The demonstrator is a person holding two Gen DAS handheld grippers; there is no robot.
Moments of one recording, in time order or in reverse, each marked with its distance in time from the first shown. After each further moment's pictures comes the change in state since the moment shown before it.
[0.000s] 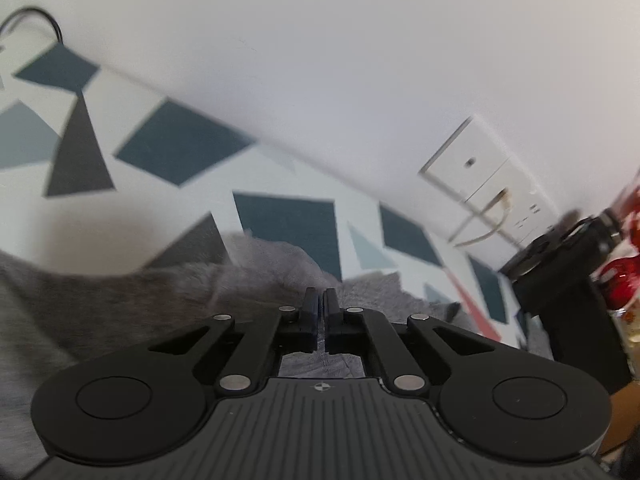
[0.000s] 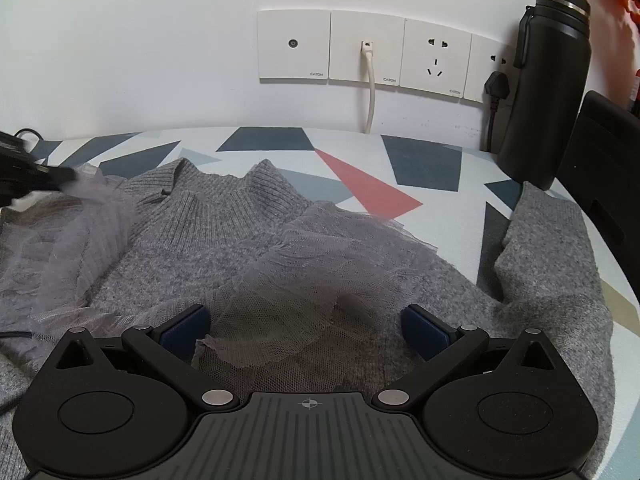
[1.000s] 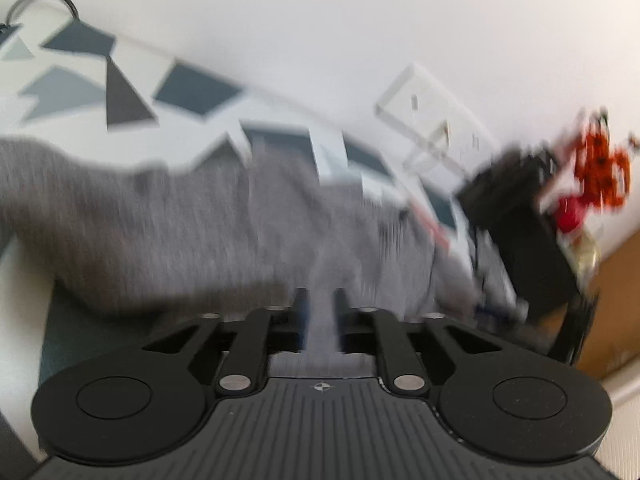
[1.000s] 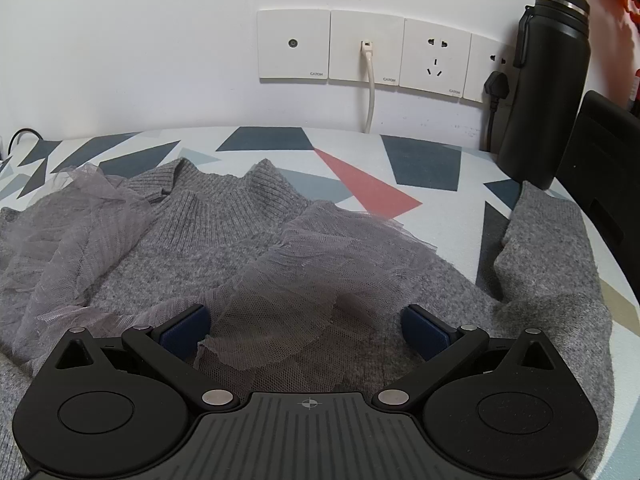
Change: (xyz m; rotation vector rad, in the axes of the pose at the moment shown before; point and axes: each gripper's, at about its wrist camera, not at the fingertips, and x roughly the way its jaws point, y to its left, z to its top) left arm -0.078 0.016 -0.037 0.043 0.123 -0.091; right arm 0.000 0.000 0.000 -0.001 0.001 0.001
